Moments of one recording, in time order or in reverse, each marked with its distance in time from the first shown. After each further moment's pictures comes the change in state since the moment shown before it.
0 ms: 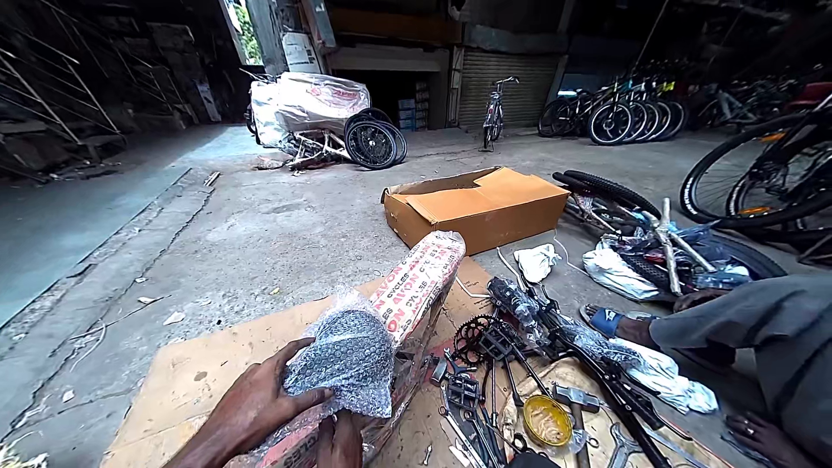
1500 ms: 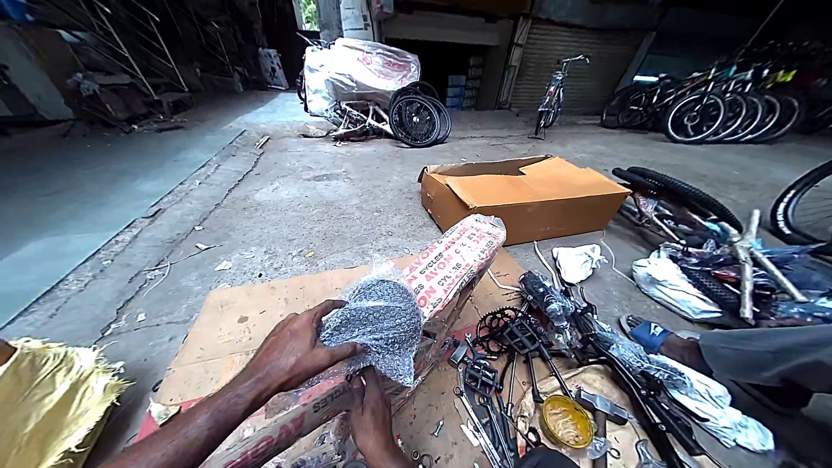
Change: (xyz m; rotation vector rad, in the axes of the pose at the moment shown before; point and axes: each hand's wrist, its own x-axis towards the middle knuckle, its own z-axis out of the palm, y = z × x) left_hand -0.009 0.001 0.003 0.038 0.096 0.006; right_hand 0.001 0.016 -0.015 -0.078 -0.131 -0.126
